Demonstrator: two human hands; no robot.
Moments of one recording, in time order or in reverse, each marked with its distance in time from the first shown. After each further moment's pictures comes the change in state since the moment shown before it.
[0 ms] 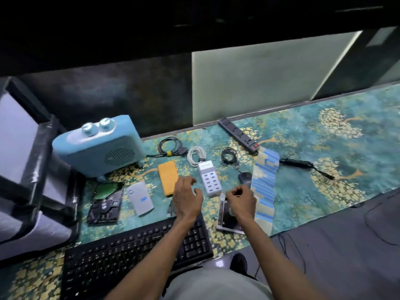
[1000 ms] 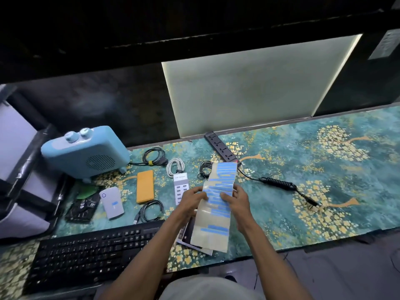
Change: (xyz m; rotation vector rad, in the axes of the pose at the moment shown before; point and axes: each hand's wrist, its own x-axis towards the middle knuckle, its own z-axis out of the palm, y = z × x) left_hand 0.002 0.134 0.082 -0.725 -0.427 -0.618; right_hand 0.121 0.035 -0.105 0.544 -0.471 -0.031
